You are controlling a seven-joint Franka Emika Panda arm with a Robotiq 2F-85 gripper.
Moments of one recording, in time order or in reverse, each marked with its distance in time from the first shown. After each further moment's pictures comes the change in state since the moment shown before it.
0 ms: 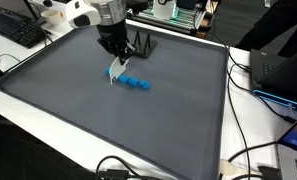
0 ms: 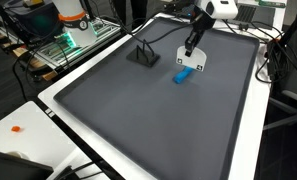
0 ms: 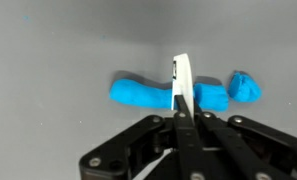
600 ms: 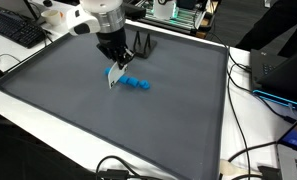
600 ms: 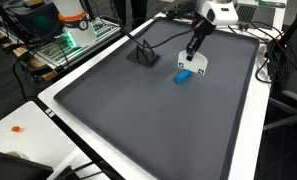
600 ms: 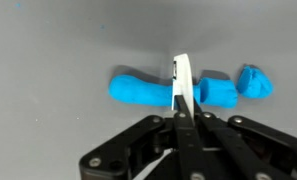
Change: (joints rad) arm 0.000 0.039 -0.004 0.020 -0.011 0.032 0.000
